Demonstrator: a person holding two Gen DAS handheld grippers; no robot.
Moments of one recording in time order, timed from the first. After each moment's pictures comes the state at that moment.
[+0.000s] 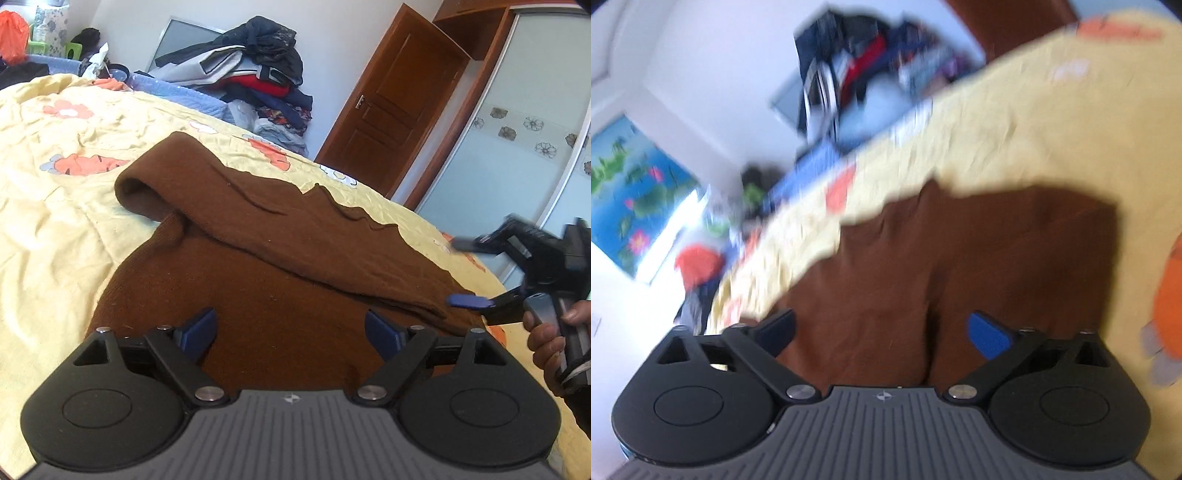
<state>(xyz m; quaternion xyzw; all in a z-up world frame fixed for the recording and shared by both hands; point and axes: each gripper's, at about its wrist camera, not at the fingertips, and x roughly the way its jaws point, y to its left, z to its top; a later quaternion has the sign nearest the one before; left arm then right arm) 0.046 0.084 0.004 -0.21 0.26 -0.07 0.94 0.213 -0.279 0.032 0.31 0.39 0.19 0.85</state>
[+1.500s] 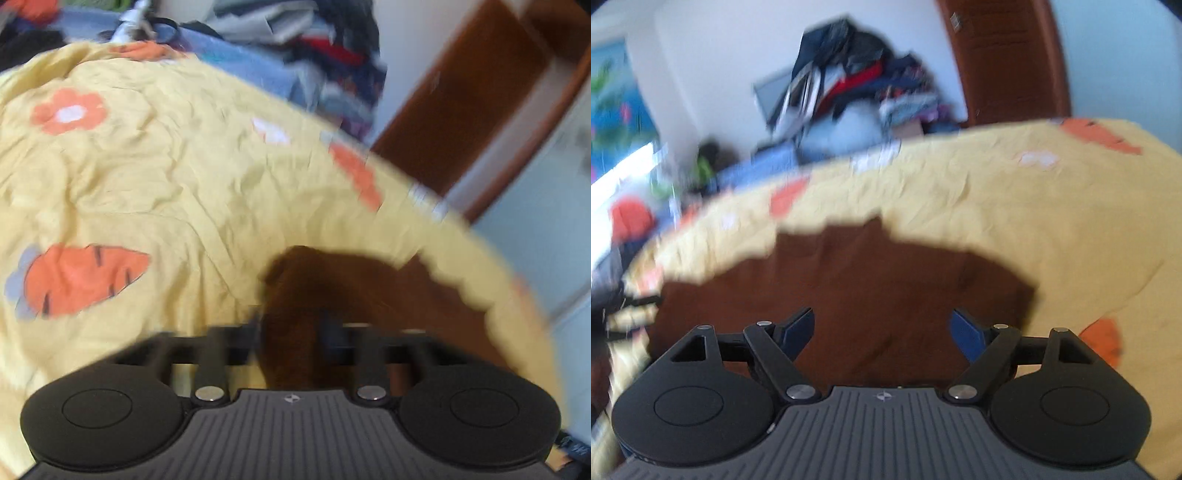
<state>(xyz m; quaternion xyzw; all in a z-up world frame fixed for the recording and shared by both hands) 0.226 0.142 0.026 -0.22 0.38 0.02 0.90 0.194 -0.275 0.035 0.12 0.35 0.11 0.92</state>
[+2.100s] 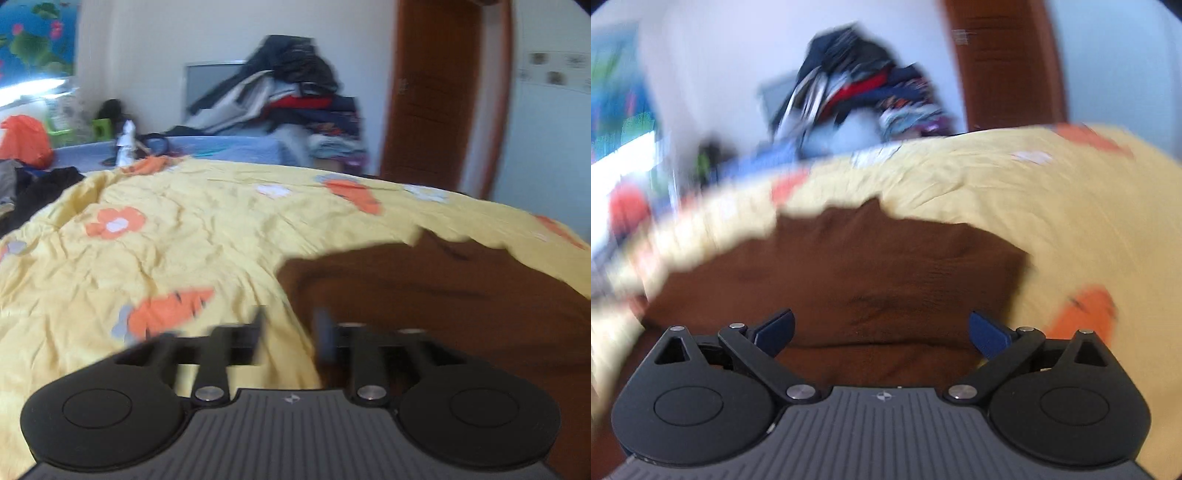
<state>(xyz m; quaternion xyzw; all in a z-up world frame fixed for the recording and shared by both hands) 0.112 0.111 0.045 -0.05 0.27 0.03 0.96 0.146 -0.295 0.029 0.15 0.30 0.11 0.94</state>
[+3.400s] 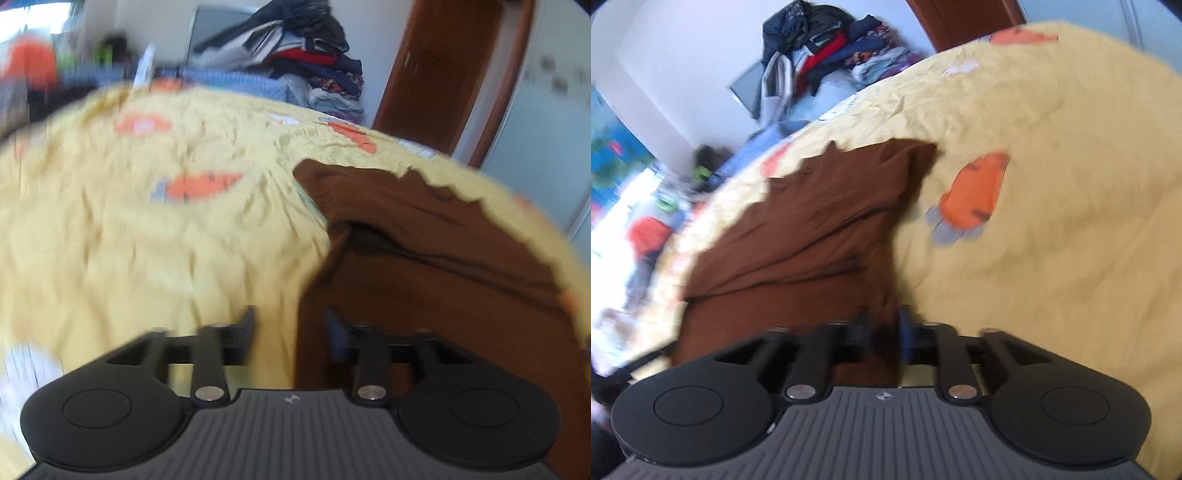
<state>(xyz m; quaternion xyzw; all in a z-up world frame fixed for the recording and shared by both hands) 0.036 0.147 0.020 -0.17 0.35 0.00 0.92 0.080 -0.359 0.012 0.26 0.39 0.13 0.87</state>
